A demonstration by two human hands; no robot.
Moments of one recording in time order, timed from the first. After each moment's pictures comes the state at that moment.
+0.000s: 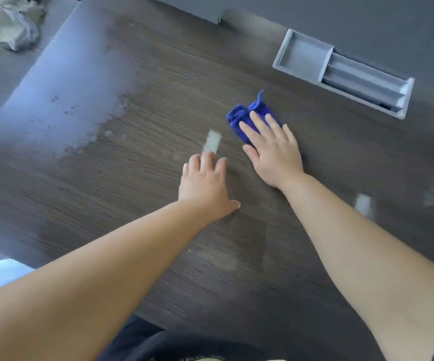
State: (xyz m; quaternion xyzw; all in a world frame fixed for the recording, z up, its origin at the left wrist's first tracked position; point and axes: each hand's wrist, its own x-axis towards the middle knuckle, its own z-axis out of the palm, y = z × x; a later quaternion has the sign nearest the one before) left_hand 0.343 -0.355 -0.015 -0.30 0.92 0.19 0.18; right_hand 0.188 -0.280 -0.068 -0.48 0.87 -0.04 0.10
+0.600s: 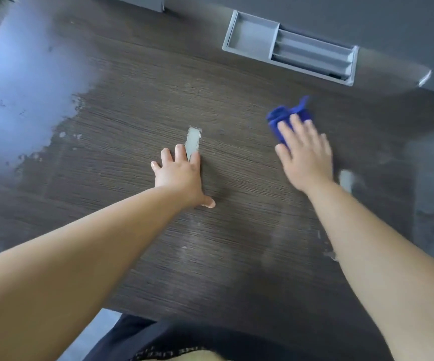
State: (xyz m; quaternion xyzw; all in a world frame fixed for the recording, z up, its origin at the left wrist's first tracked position) left_hand 0.328 -0.334 -0.022 -0.27 0.91 0.12 0.27; right_hand 0.156 -0.147 -0.070 -0.33 0.94 -0.04 0.08
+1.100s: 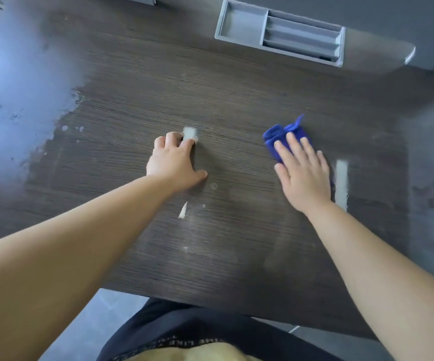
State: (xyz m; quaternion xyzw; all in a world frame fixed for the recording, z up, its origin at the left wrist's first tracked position) left_hand 0.349 -0.346 -0.016 -0.28 0.92 0.20 0.19; right_hand 0.231 -0.107 -0.073 -0.33 0.94 -0.03 0.07
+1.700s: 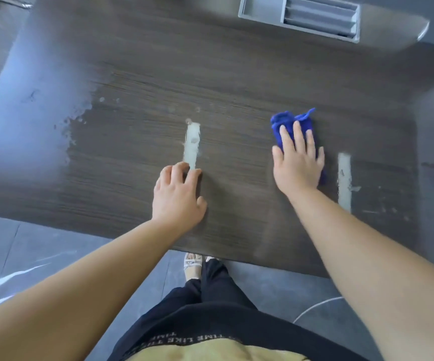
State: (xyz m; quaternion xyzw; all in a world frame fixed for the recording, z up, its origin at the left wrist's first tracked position) left_hand 0.488 -0.322 -0.023 -0.26 0.94 0.18 0.15; right_hand 0.314 -0.156 -0.074 -0.16 0.98 -0.07 0.05
